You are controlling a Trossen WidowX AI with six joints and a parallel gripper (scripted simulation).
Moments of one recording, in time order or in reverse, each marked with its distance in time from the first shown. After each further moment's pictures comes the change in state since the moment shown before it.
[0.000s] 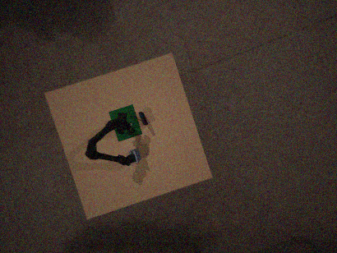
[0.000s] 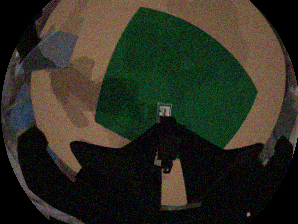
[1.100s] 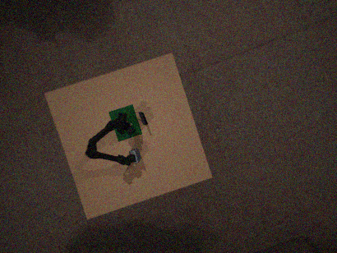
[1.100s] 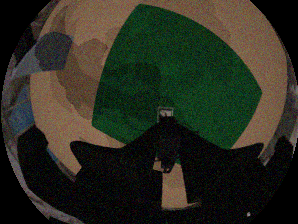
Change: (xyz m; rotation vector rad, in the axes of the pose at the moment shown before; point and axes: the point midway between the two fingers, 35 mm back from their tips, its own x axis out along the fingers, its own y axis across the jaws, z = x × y) arm 0.013 0.000 0.002 0.008 -0.007 0.006
